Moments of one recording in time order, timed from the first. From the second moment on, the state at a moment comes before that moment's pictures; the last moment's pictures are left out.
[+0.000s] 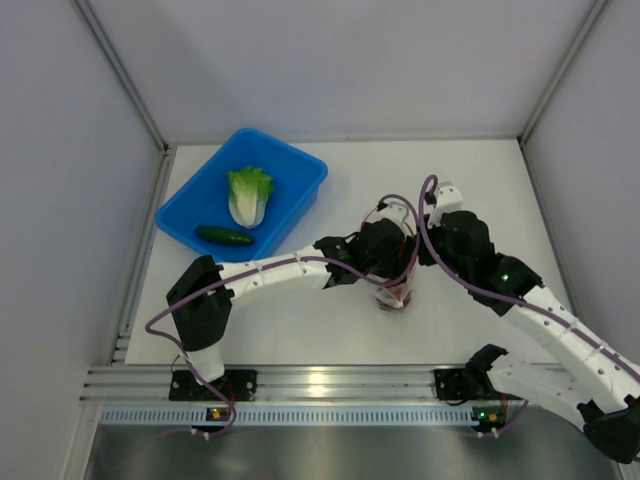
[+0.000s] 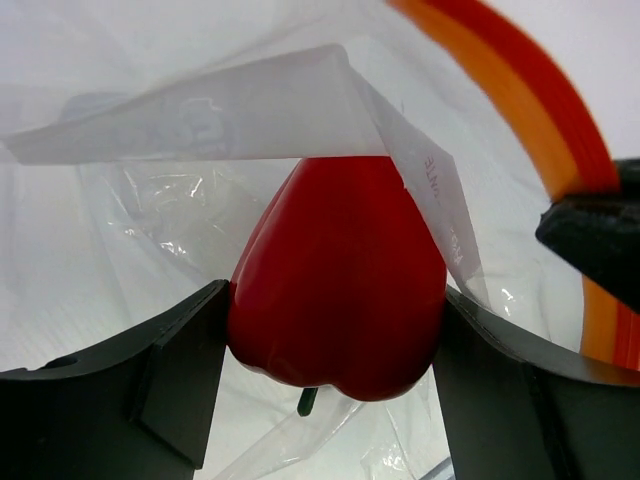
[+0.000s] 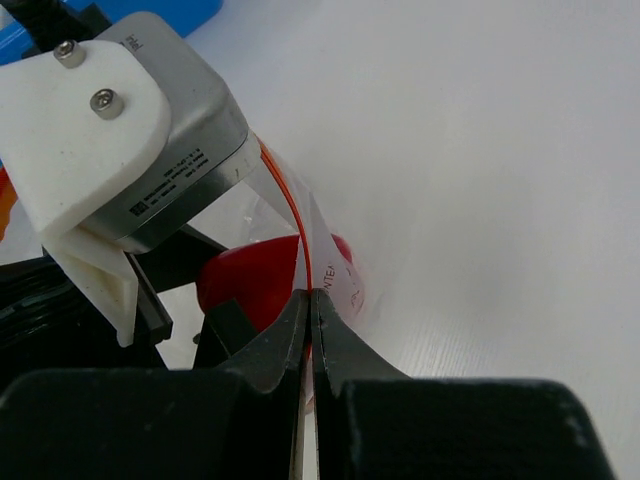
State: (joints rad) left arm -1.10 1.78 1.40 -0.32 -0.25 -0.55; right arm 0.65 0.89 0.89 -0.51 0.25 0.22
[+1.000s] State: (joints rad) left arm -1.11 1.55 1.39 -0.36 -0.28 -0.52; right arm 0.64 1.10 0.96 -0.55 0.42 0.22
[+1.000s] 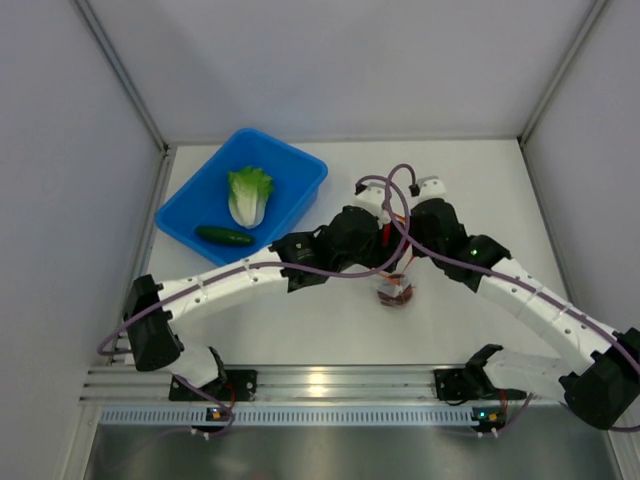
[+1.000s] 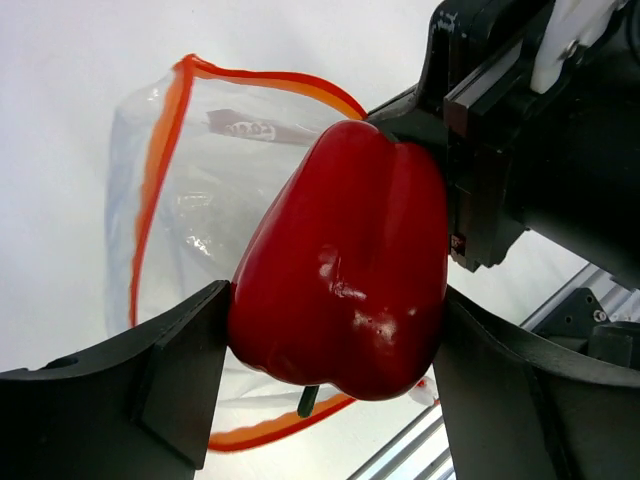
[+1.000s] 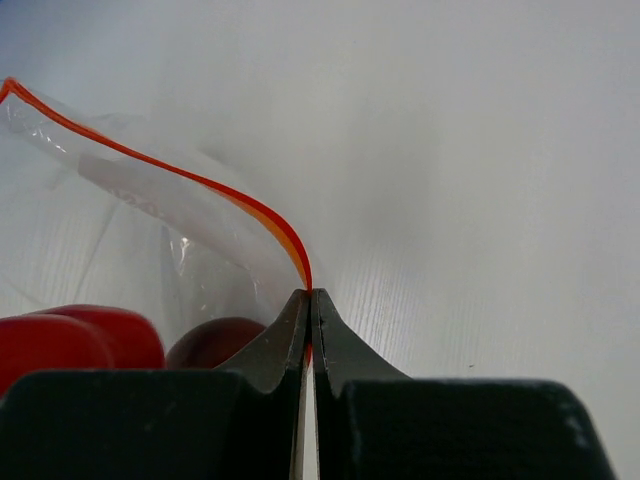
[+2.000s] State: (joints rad) left arm -0.51 1.20 1.08 -0.43 -0.42 -0.48; right arm 0.64 1.02 0.96 -0.57 0.46 0.26
